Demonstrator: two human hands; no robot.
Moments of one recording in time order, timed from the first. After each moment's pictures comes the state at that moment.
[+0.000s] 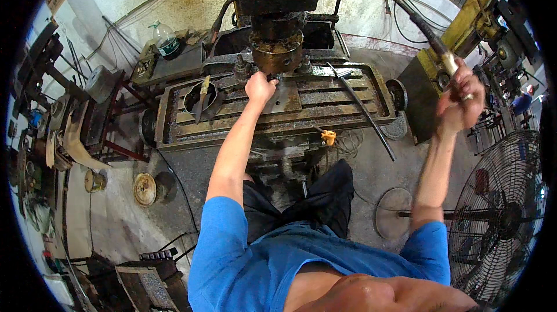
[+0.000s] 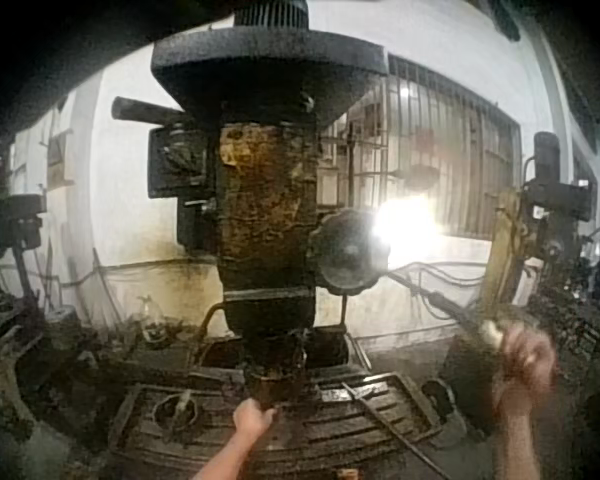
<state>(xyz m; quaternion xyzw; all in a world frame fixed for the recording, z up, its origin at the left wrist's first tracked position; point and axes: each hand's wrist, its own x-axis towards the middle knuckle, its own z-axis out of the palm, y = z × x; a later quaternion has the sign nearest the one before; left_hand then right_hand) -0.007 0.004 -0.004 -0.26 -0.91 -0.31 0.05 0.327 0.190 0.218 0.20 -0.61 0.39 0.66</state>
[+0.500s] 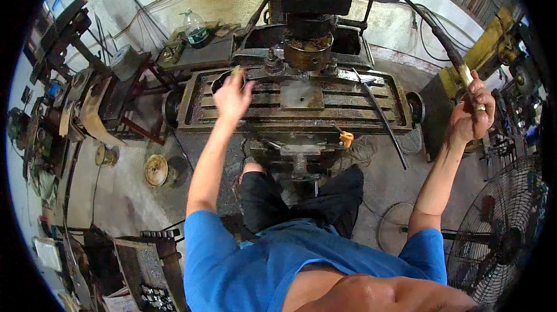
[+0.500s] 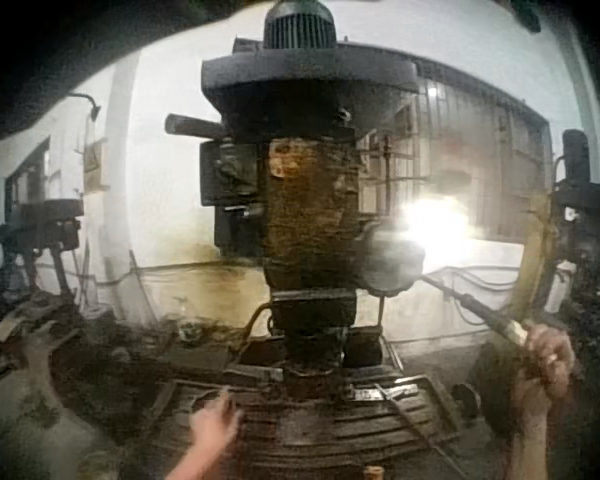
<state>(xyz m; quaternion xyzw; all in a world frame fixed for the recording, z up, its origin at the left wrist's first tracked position) 0.006 -0.148 0.047 -0.31 -0.86 -0.28 0.28 0.330 0.189 0.218 0.21 -0.61 0.39 0.66</state>
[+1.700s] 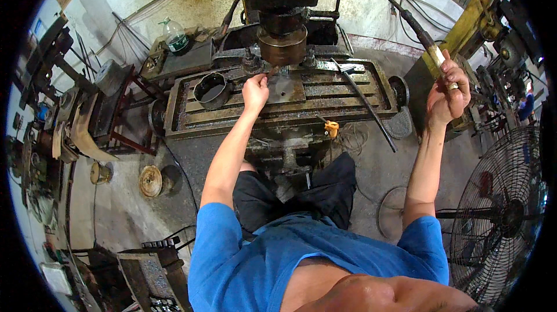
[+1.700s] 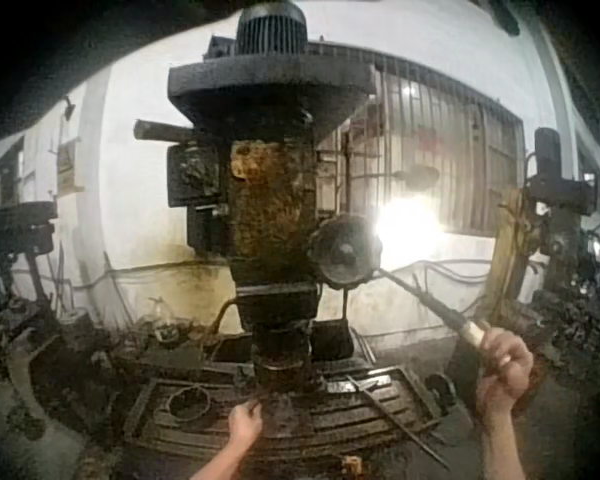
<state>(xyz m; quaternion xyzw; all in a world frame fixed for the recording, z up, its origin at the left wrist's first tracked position) 0.022 -0.051 0.000 -0.26 -0.82 -0.50 0.08 0.328 0.175 0.204 0.20 -0.58 0.45 0.65</state>
